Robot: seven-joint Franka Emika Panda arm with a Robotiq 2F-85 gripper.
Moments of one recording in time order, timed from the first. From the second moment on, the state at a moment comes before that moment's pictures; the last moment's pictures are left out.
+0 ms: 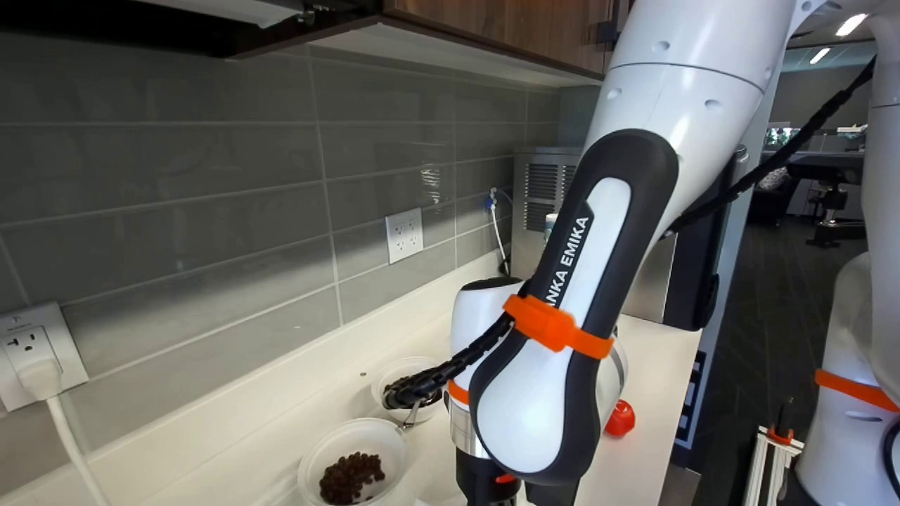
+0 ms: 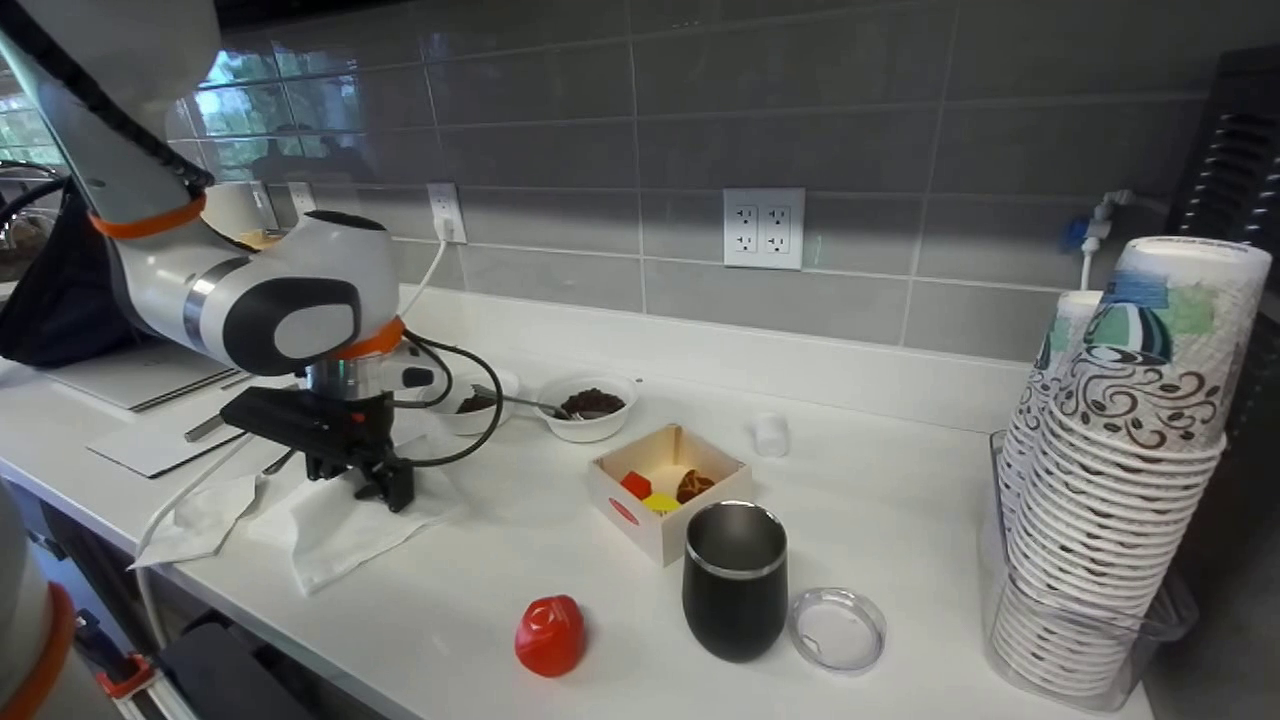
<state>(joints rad) 0.17 0.15 0.50 -2.73 0.52 2.84 -0.12</state>
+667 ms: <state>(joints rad) 0.18 -0.05 0.28 -2.74 0.21 2.63 0.00</state>
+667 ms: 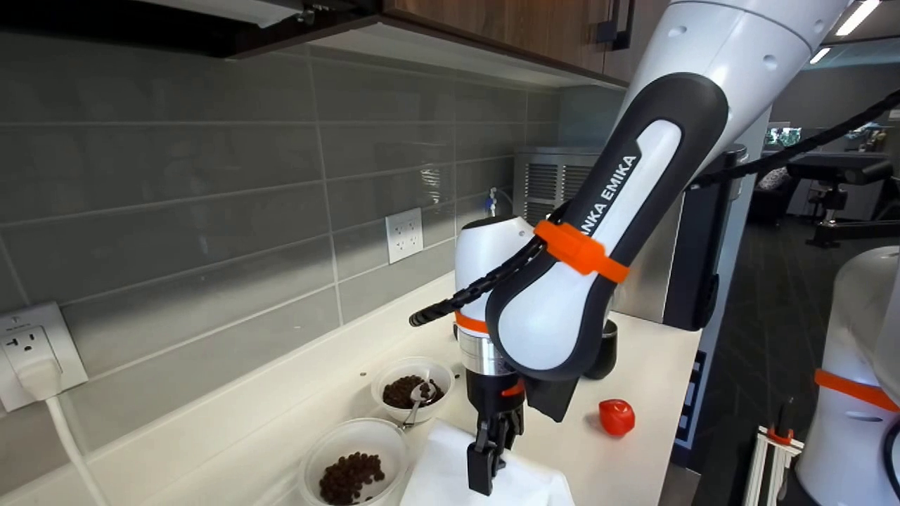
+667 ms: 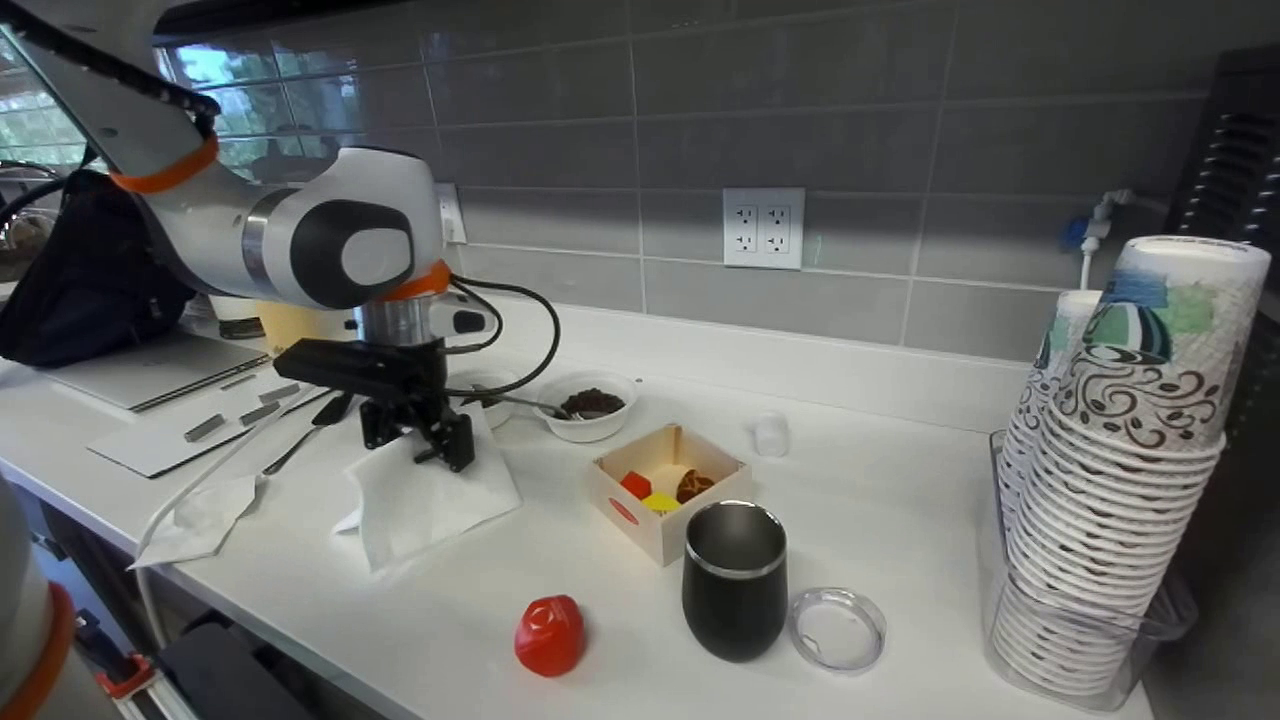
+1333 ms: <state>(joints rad) 0.17 0.03 0.22 -2.75 0.11 2.65 0.05</state>
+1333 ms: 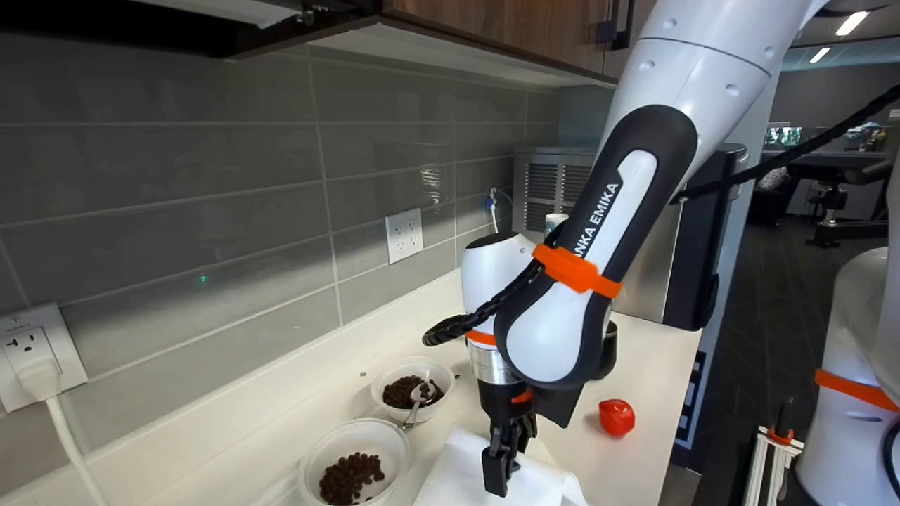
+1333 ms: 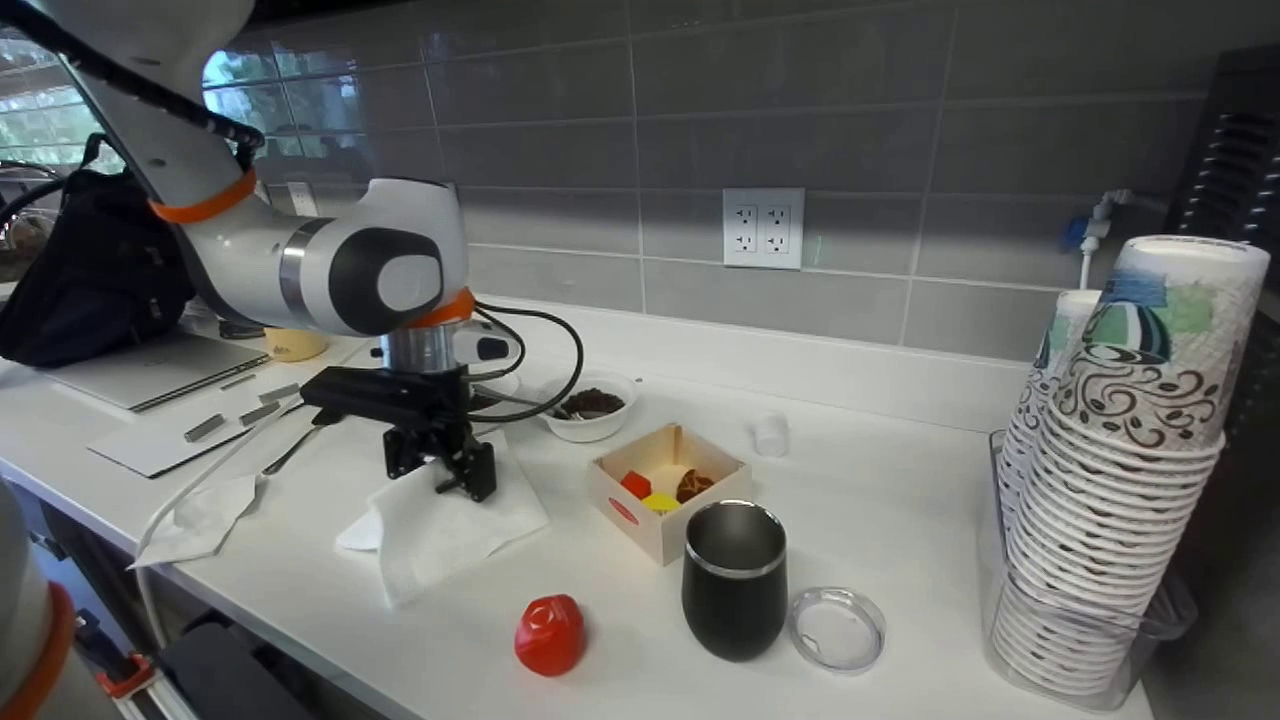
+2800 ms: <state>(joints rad) 0.20 0.11 0.16 -2.75 -0.08 2.68 0.15</state>
